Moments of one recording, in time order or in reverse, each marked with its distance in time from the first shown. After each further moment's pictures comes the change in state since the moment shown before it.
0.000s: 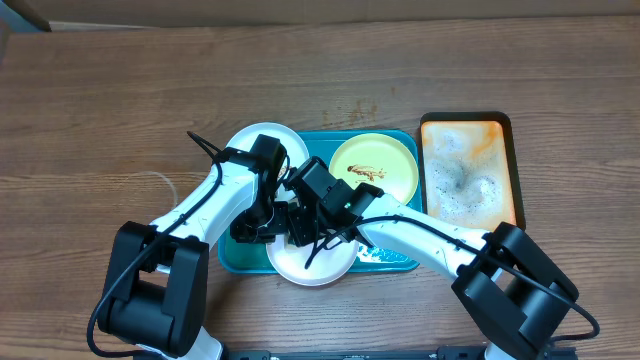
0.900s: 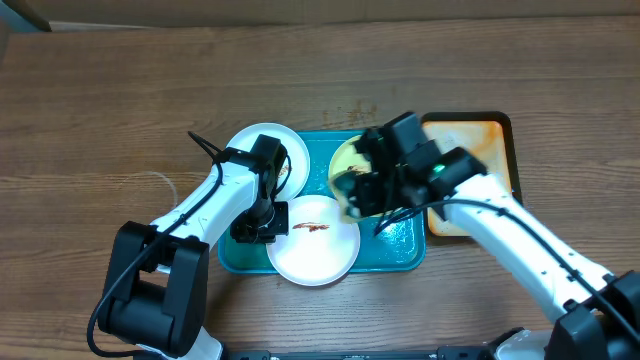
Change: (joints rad) left arm -0.001 0.000 0.000 -0.001 0.000 0.000; right arm -0.299 -0.297 0.003 -0.354 -0.140 -0.191
